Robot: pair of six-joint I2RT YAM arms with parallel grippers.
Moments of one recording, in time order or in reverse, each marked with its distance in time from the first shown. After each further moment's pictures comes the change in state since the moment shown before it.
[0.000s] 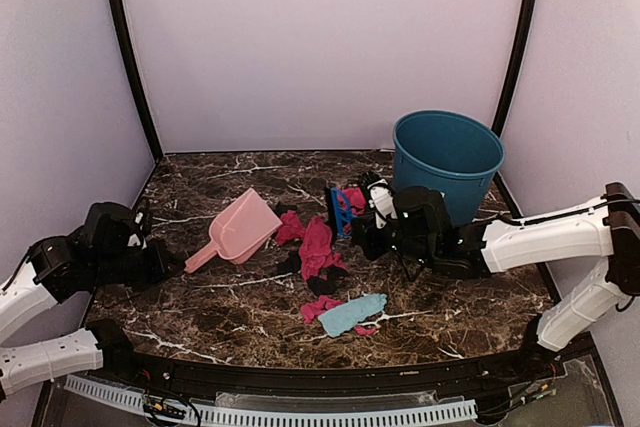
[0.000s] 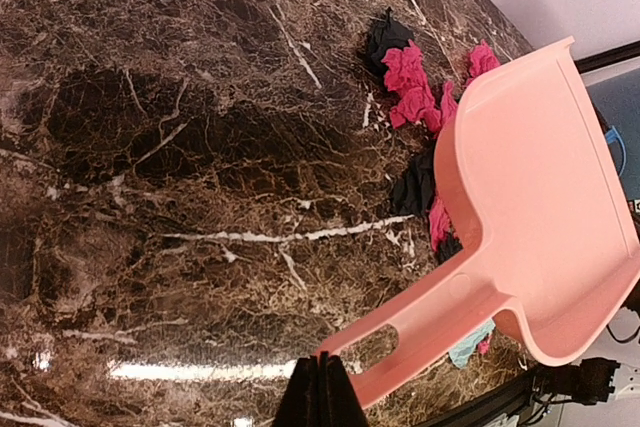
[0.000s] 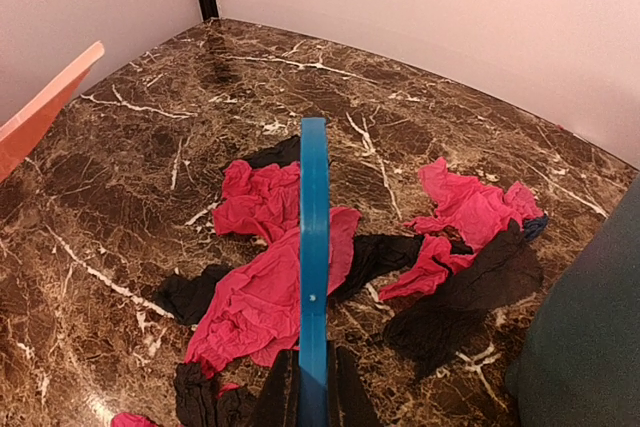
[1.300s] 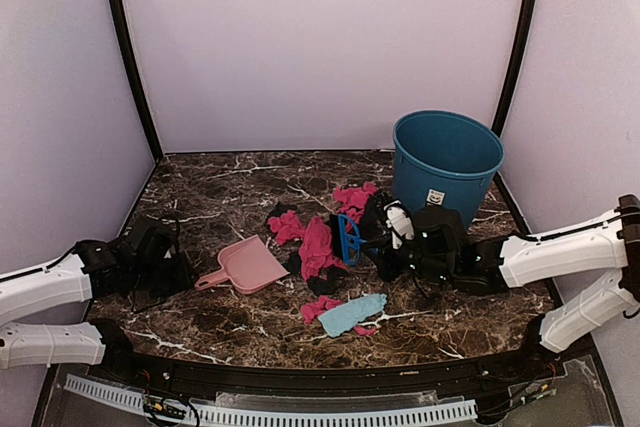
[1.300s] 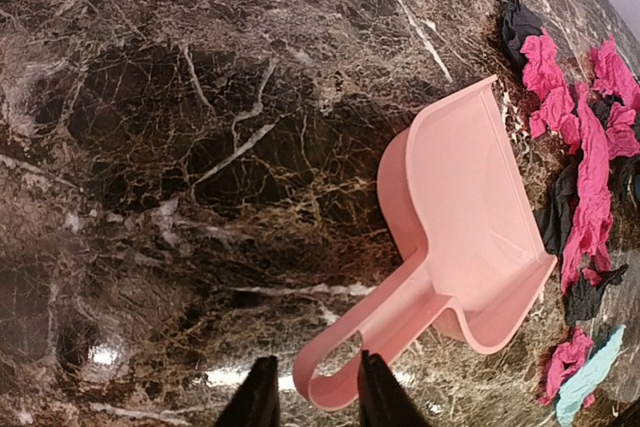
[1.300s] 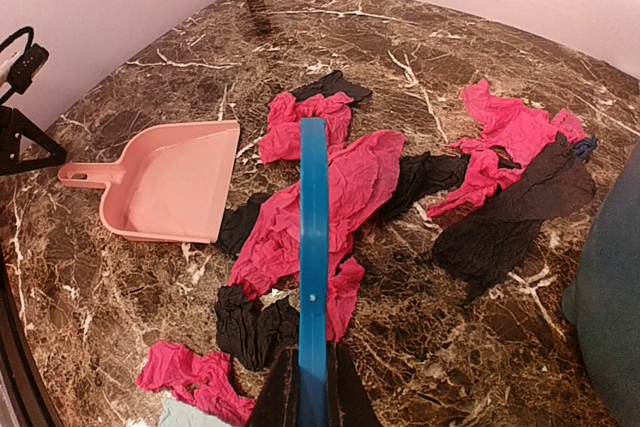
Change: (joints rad) left arm 0.000 0.294 -0.158 0.273 -0.139 0.019; right arm 0.000 -0.109 -0.171 0.011 -0.140 0.111
